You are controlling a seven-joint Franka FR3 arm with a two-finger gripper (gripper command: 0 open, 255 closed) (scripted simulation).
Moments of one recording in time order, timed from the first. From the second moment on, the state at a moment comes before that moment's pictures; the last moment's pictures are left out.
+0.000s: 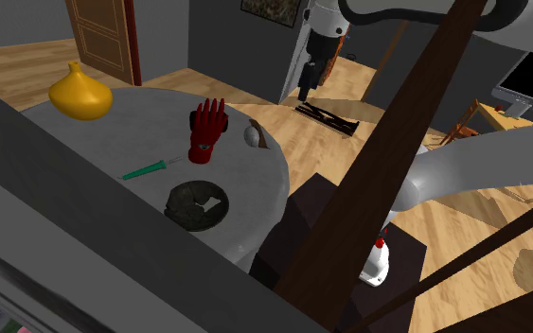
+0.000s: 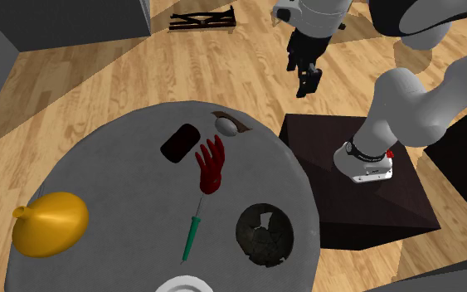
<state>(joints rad) 0.02 -0.75 0.03 -2.44 -0.10 1.68 -0.16</state>
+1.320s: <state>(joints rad) 0.14 -0.18 0.12 -2.34 -0.12 2.19 -0.26</state>
